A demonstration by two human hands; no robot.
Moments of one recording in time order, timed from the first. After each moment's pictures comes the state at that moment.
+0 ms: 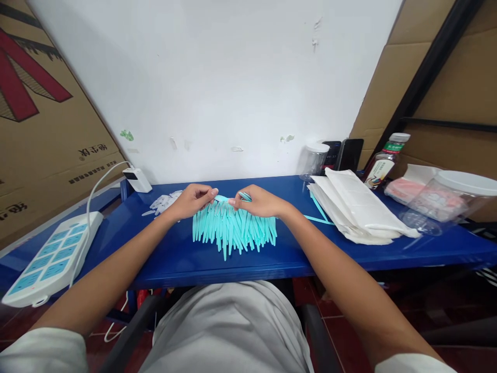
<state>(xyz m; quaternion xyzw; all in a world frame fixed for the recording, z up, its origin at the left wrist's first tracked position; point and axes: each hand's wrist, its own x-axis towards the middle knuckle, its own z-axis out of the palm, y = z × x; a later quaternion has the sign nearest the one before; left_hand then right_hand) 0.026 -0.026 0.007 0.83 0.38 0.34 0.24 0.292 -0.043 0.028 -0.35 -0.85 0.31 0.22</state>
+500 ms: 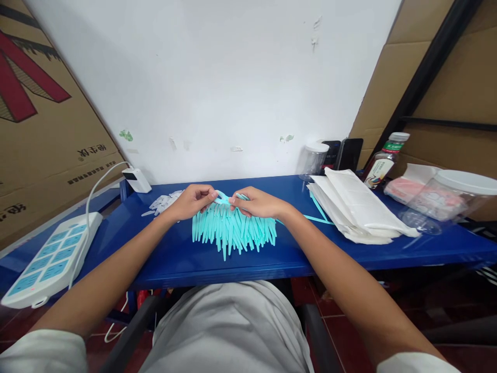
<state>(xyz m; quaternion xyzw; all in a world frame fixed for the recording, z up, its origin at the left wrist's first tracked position) 0.027 -0.029 0.008 0.81 0.35 0.34 0.31 0.292 -0.044 0.023 -0.31 -0.82 0.42 0.21</state>
